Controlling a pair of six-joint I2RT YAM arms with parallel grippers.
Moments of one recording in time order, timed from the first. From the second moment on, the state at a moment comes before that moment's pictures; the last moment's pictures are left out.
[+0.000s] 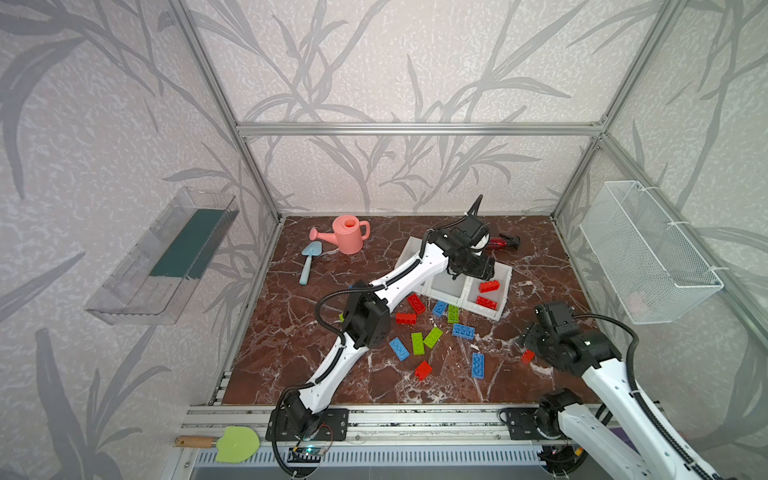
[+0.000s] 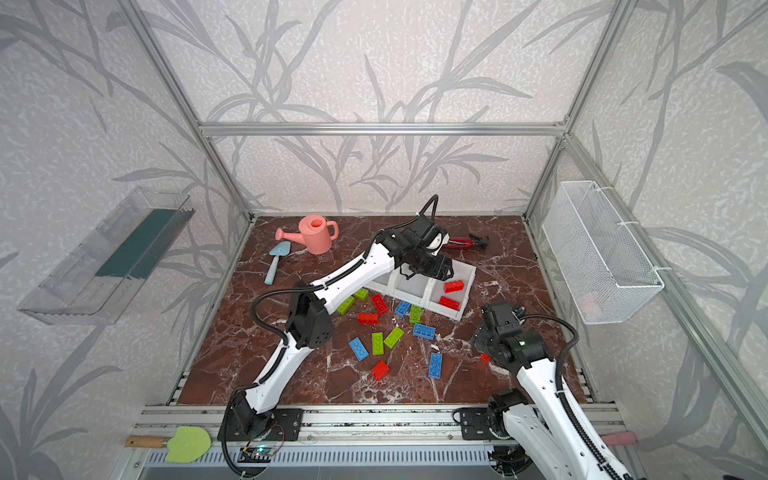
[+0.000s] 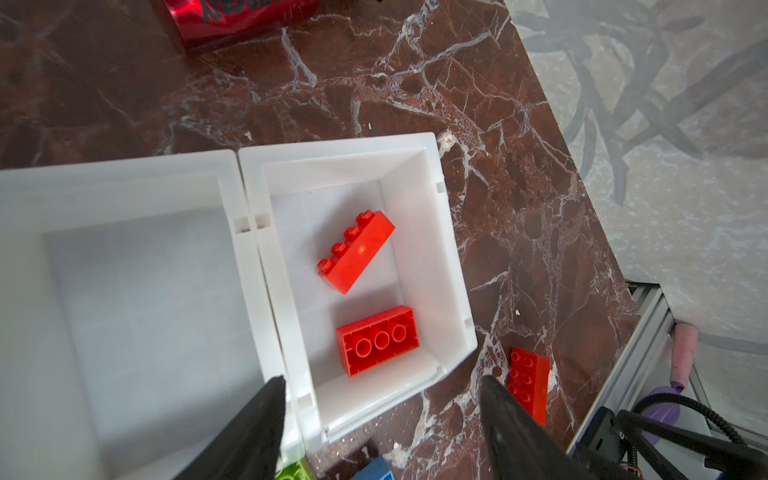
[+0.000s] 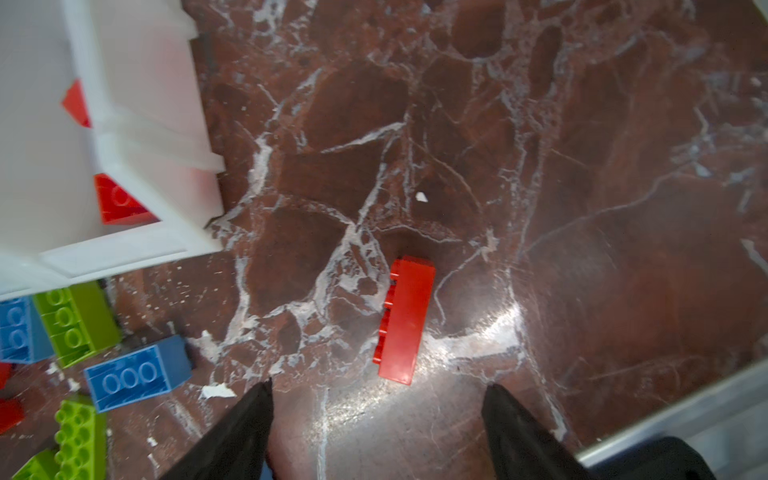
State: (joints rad) left arm -0.84 2.35 2.35 -0.92 0.23 -0.39; right arm 0.23 0.77 0.63 -1.07 0.22 0.88
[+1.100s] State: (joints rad) left arm -0.85 1.41 0.99 -0.44 0.04 -0.54; right arm 0.15 1.08 0.52 -0.77 0.13 0.98
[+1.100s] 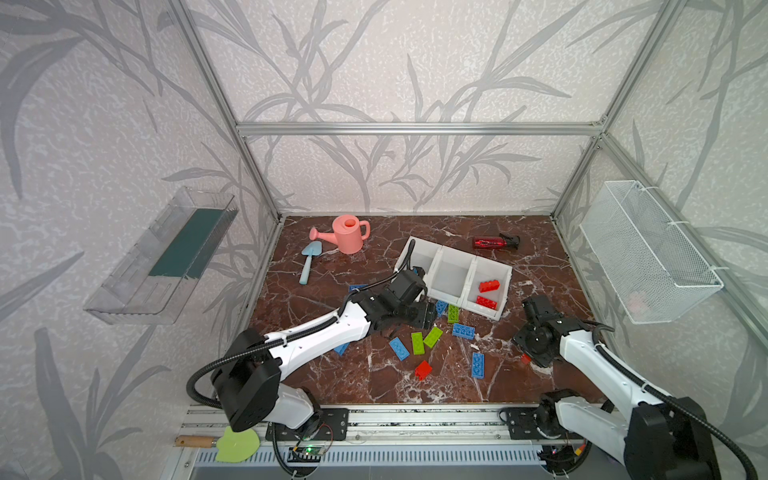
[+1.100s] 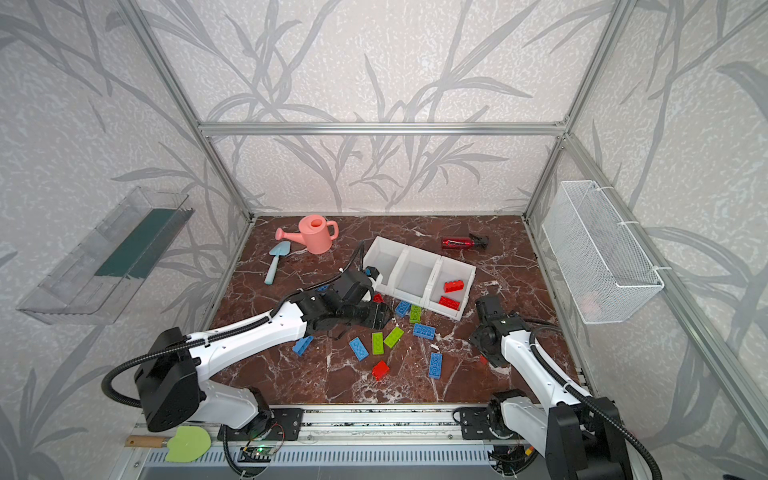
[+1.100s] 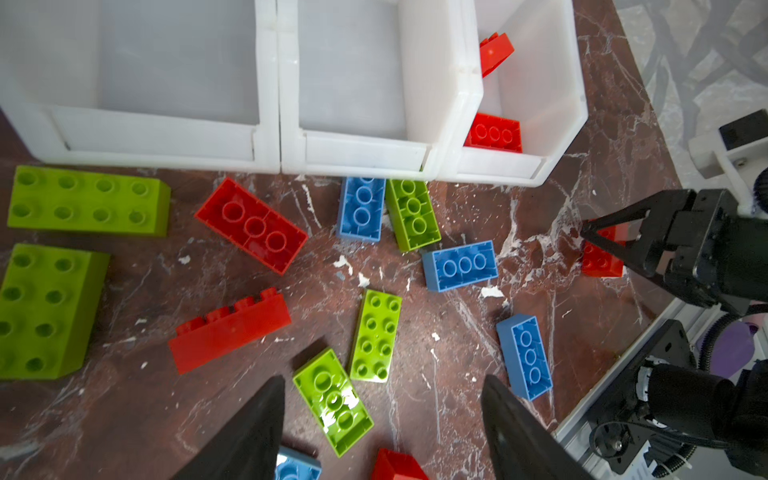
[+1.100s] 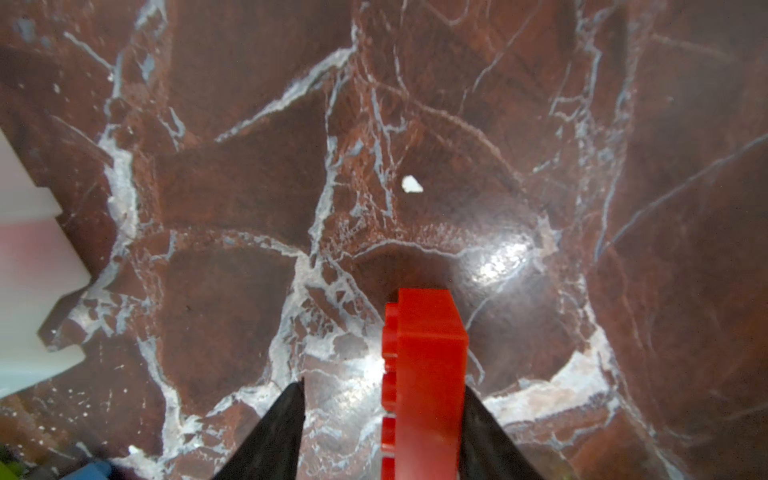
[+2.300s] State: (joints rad) left arm -0.85 1.08 0.76 -0.61 -0.19 -0.65; right arm 0.14 1.00 0.76 -0.74 0.00 0.63
